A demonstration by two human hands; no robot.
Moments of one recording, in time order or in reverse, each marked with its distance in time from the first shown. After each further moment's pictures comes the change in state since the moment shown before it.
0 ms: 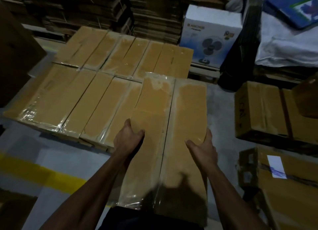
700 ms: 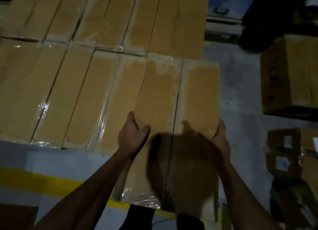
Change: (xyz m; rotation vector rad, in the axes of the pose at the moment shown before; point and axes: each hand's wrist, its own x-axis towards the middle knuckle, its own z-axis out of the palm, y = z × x) left_hand 0.198 -0.093 0.112 0.021 -0.112 -0.027; right_hand 0.157 0.017 0.145 0.085 -0.050 0.129
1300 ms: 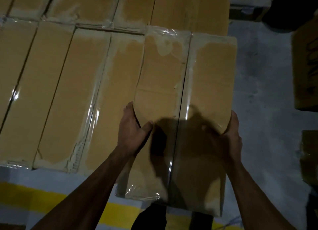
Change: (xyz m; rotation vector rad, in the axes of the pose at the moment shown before) left_hand 0.126 -0.070 0.075 -0.151 -0.017 0.202; right_hand 0.129 0.044 0.101 0.110 0.095 -0.162
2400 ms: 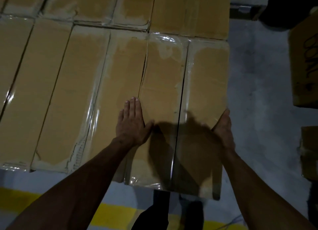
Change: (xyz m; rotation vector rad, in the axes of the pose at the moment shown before) left_hand 0.026 -0.035 0.006 0.817 -0.282 0.059; right_hand 0.025 0.014 0.033 -0.236 -0.057 0.110
